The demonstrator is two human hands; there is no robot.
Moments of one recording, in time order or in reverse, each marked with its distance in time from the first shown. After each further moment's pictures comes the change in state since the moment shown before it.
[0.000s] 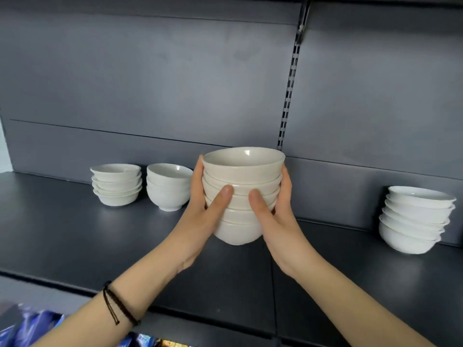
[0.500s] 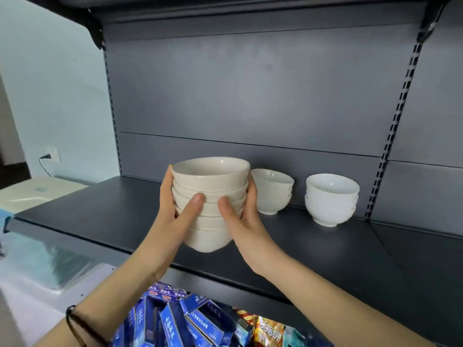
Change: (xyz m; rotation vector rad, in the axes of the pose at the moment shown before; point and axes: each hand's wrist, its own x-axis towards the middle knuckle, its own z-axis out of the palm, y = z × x) left_hand -0.088 0.082 -0.245 0.199 0.232 0.028; right_hand 0.036 0.070 0.267 0.105 -0.174 0.078
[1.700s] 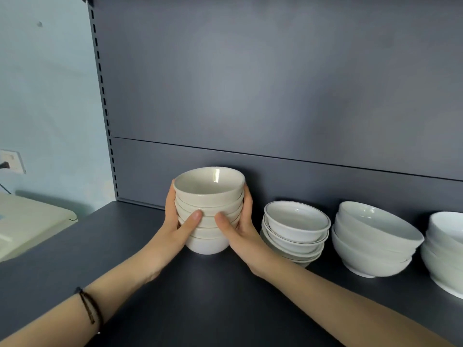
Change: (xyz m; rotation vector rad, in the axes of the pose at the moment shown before) left_hand 0.196 -0.148 -0.195 0.082 -0.147 -0.150; right_hand 0.225 0.167 0.060 -0.132 0.021 0.099
